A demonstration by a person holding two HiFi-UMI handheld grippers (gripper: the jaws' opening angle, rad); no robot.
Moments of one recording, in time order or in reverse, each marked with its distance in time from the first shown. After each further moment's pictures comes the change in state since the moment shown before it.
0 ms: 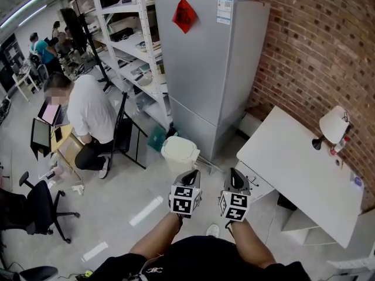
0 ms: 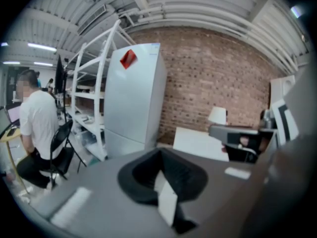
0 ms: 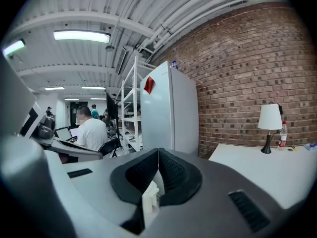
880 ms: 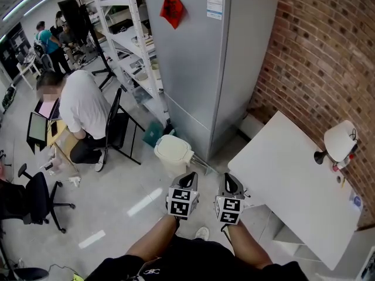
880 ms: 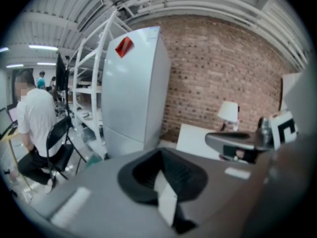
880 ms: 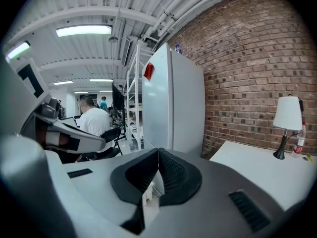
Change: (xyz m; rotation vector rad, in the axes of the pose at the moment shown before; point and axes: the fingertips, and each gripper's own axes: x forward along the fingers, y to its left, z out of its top) left arm 0.097 -0.027 0.010 -0.021 0.071 0.071; right arm 0.076 -0.072 -0.032 -0.060 0.096 0.112
